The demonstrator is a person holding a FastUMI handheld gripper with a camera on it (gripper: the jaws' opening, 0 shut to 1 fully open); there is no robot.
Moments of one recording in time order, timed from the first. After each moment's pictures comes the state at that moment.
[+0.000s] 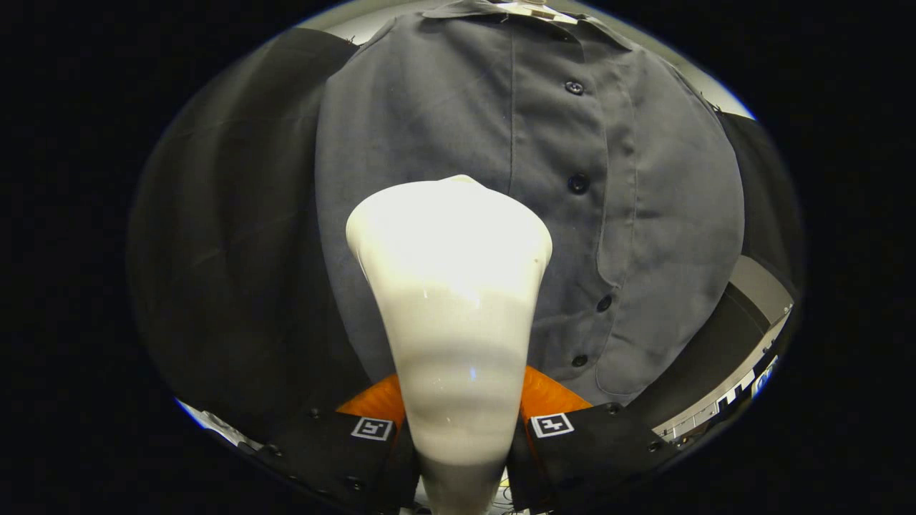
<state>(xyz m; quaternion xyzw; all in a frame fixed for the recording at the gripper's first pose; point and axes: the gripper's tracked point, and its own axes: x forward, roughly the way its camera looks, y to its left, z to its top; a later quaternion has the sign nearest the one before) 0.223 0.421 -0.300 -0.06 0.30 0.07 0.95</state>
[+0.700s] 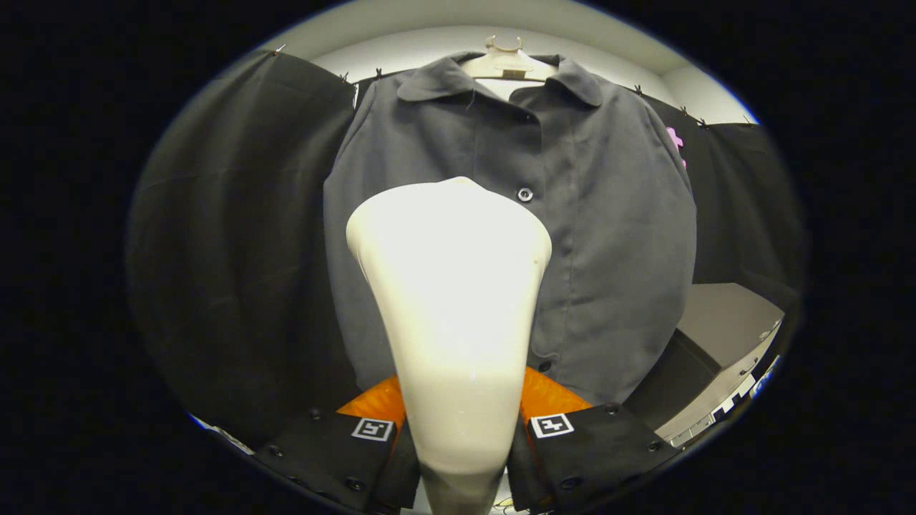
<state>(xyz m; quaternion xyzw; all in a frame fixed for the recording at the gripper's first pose) 0.213 0.394 -0.180 -0.04 0.20 0.07 0.98</state>
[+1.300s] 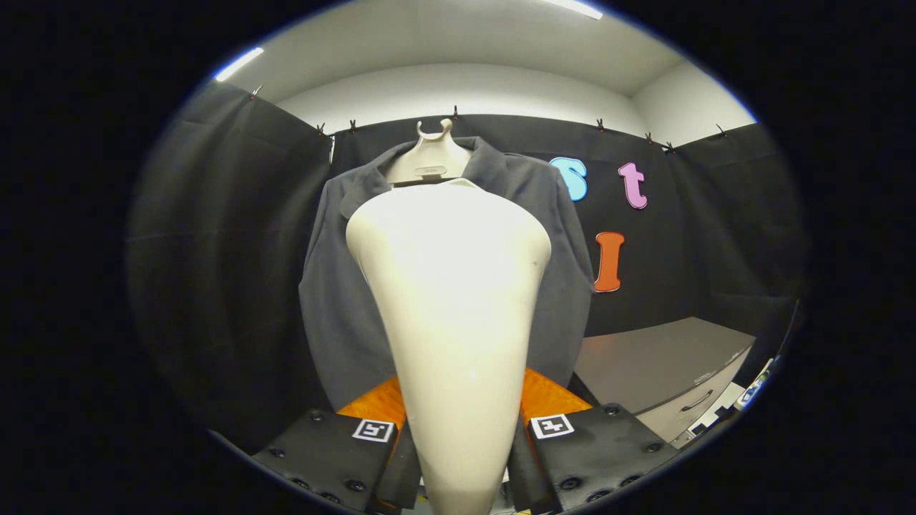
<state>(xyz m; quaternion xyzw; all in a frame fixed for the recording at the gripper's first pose) 0.188 0.290 -0.038 -0.04 0.11 0.04 0.99</state>
